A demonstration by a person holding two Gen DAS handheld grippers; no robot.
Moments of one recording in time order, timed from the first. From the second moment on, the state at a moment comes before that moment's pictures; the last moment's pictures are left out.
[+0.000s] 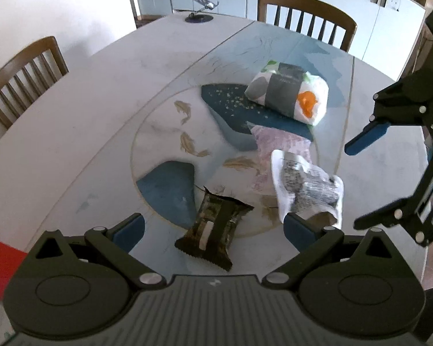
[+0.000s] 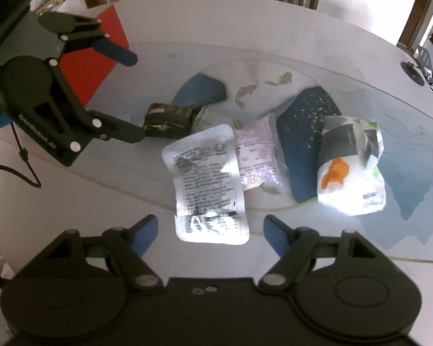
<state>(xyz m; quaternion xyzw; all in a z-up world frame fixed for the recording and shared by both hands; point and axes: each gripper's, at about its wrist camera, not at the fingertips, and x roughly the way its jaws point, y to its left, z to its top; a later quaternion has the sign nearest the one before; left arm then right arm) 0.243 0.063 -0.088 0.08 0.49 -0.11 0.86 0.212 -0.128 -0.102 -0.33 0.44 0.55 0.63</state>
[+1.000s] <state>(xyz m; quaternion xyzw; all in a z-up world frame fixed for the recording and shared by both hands) 0.271 0.069 -0.132 0.07 0.53 -0.14 0.83 0.204 -0.097 -0.144 -0.39 0.43 0.57 0.58</state>
